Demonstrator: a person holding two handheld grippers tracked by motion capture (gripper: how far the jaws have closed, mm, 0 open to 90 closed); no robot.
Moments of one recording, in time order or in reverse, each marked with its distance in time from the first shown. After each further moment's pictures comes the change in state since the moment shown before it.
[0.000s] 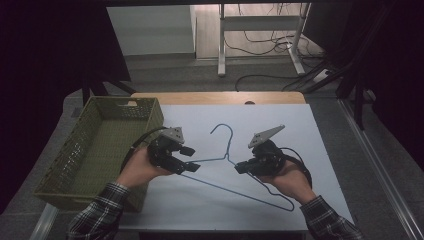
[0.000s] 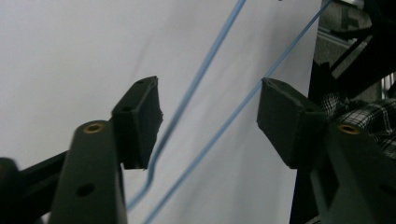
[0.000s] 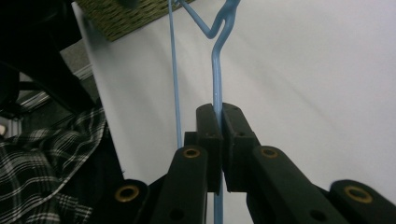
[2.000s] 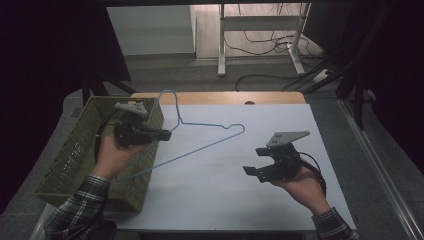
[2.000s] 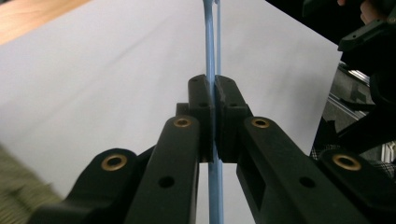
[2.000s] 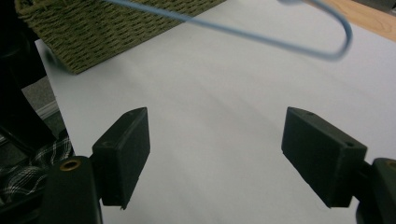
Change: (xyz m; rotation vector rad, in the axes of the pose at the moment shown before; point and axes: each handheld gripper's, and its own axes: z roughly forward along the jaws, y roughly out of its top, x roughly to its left) left arm 0.033 -0.026 -0.088 -0.190 0.125 -0.267; right arm -0.001 -0.022 -0.029 -0.174 -0.167 0.029
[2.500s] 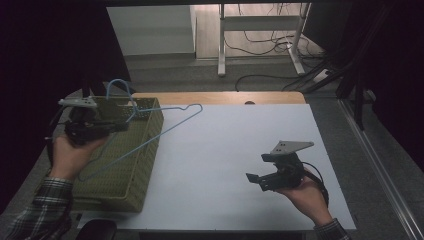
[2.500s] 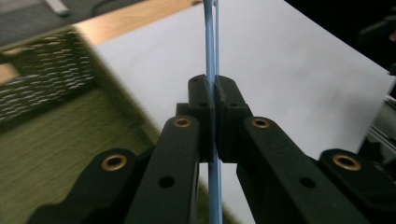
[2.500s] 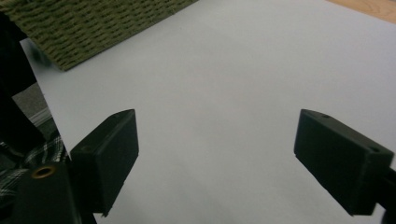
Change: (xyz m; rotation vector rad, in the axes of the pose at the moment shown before) left arm 0.037 -0.042 -0.085 -0.092 0.189 -0.114; right arm 0.004 -0.024 0.001 -0.017 -0.039 0.045
